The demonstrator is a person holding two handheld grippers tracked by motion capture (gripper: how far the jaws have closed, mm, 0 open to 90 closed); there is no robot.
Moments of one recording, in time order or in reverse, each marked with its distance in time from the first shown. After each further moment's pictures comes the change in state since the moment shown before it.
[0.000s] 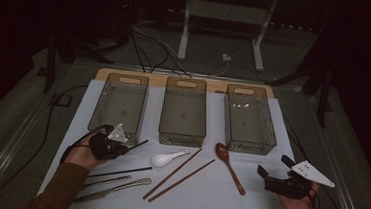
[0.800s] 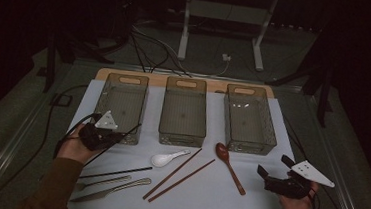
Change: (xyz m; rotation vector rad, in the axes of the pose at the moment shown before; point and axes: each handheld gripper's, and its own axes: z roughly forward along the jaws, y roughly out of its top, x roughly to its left) left arm 0.019 0.003 -0.032 -0.112 0.061 -0.103; right arm 0.000 0.000 0.000 0.001 -0.002 0.000
